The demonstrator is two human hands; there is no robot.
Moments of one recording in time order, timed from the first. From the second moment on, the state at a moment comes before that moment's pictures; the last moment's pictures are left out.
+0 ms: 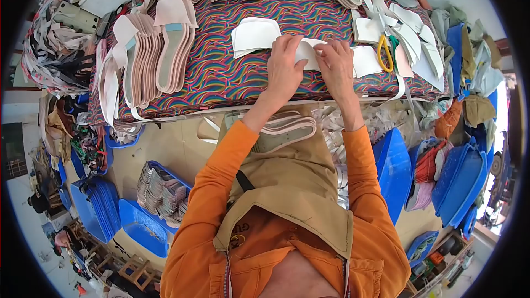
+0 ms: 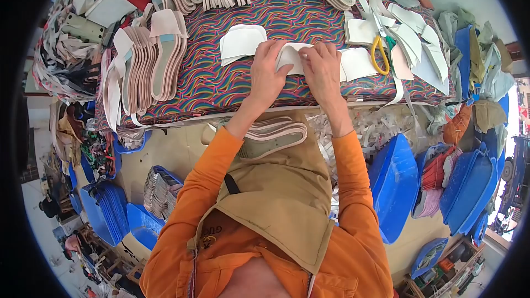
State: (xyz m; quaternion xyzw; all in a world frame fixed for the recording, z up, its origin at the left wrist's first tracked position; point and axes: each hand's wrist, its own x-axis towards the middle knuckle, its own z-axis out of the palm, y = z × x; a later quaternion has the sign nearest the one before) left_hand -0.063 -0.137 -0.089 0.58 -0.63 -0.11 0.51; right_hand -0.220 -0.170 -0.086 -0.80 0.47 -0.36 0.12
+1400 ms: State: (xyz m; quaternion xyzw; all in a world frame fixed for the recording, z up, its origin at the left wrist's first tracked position) left_hand 0.084 0.005 -0.060 0.27 -0.10 -0.57 0.77; right_hand -0.187 -0.007 -0.113 -0.74 0.33 -0.29 0.51
